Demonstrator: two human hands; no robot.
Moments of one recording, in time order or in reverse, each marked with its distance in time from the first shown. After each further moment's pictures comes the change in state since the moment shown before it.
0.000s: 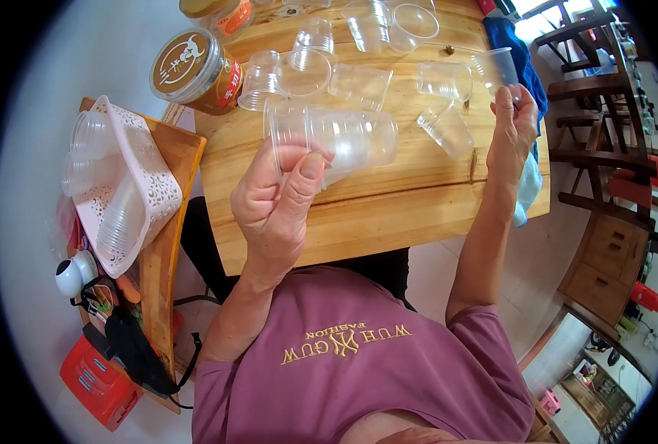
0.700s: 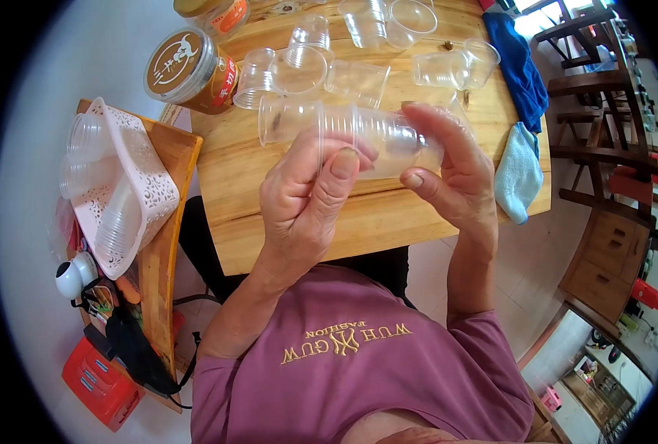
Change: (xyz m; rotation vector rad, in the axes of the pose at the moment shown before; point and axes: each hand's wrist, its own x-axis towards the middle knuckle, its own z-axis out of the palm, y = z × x) left_hand 0.008 0.002 0.021 -0.028 -0.163 0.046; right_hand -0.064 -0.069 0.009 0.175 -0.873 -0.300
